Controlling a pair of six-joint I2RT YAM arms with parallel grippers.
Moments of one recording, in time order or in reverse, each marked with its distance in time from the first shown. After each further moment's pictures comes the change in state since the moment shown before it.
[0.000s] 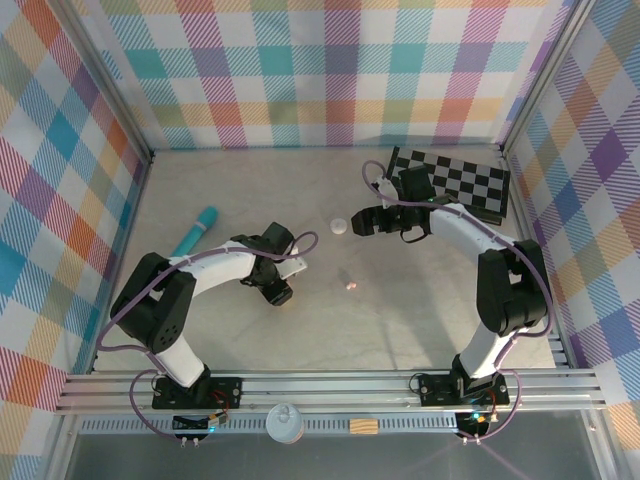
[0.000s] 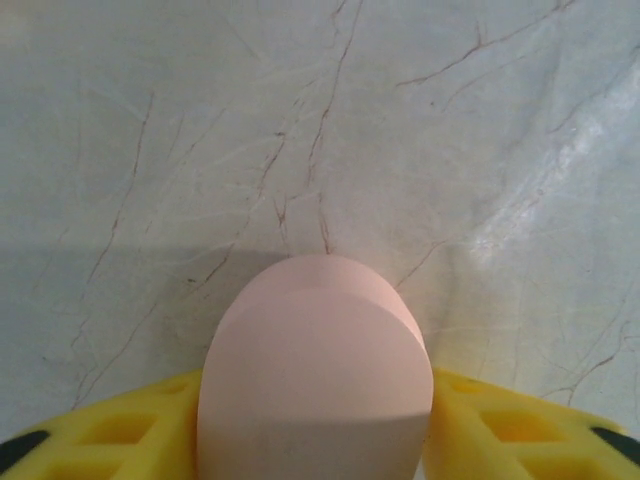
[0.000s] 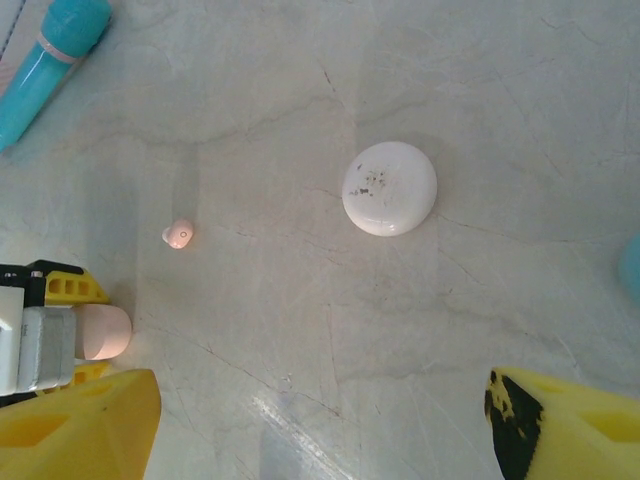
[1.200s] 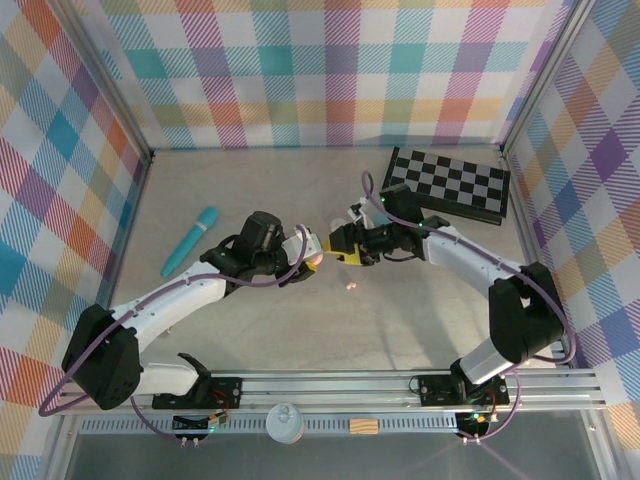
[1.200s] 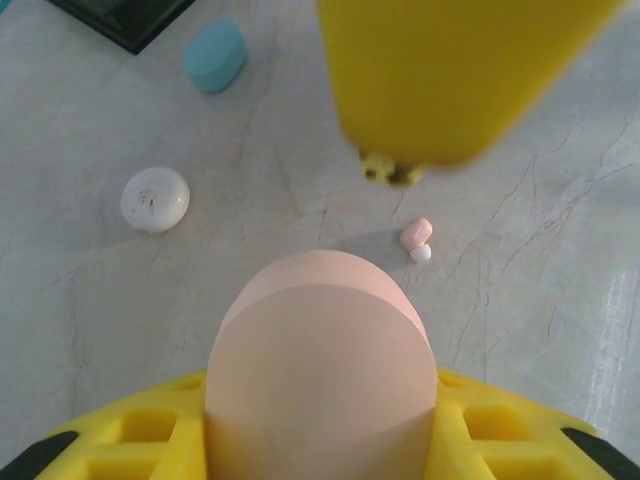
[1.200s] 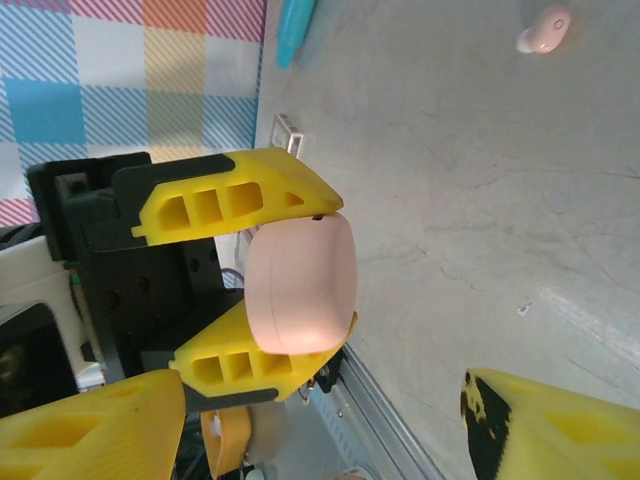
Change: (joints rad) left arm -0.066 -0.360 -0.074 0.370 0.274 0.146; right arm 0.183 -0.158 -0.164 0.107 -0.407 0.589
